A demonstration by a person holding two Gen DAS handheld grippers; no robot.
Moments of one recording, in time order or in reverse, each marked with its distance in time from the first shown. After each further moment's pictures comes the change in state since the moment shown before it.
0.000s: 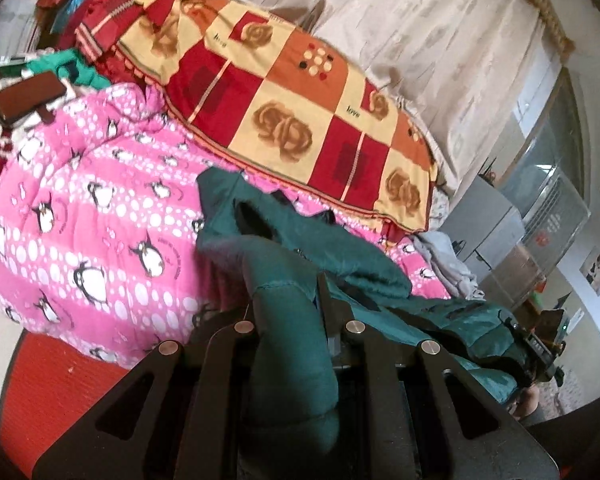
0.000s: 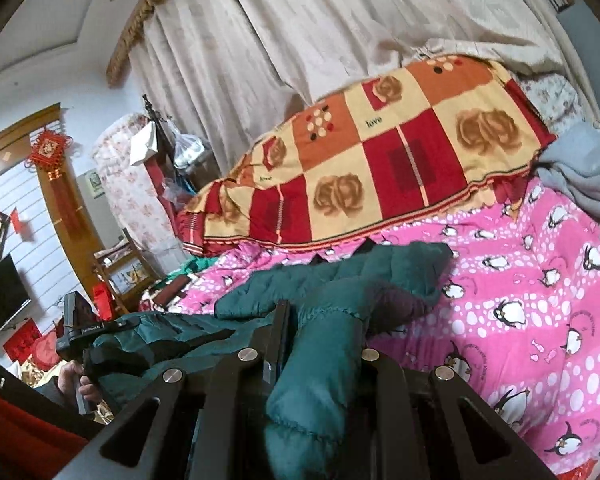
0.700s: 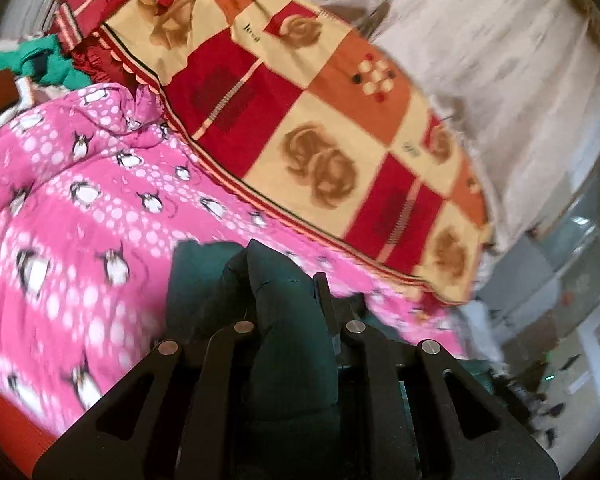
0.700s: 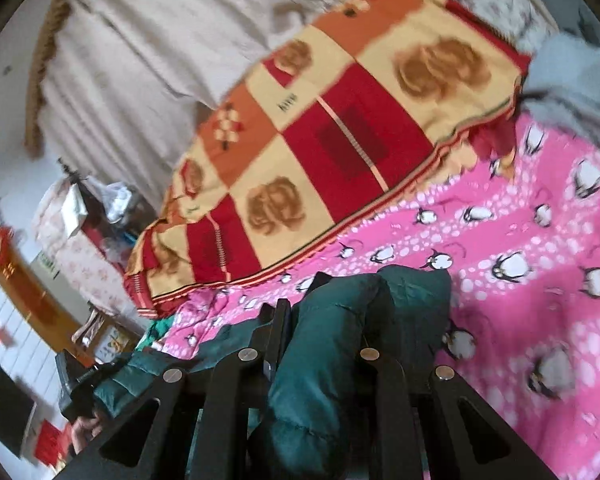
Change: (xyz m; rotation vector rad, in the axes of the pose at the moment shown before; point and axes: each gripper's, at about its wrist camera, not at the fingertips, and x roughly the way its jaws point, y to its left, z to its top) left arm 0.188 0.025 0.133 -0.154 -0.003 0.147; right arm 0.169 -0.118 0.085 0.353 0.072 -0.112
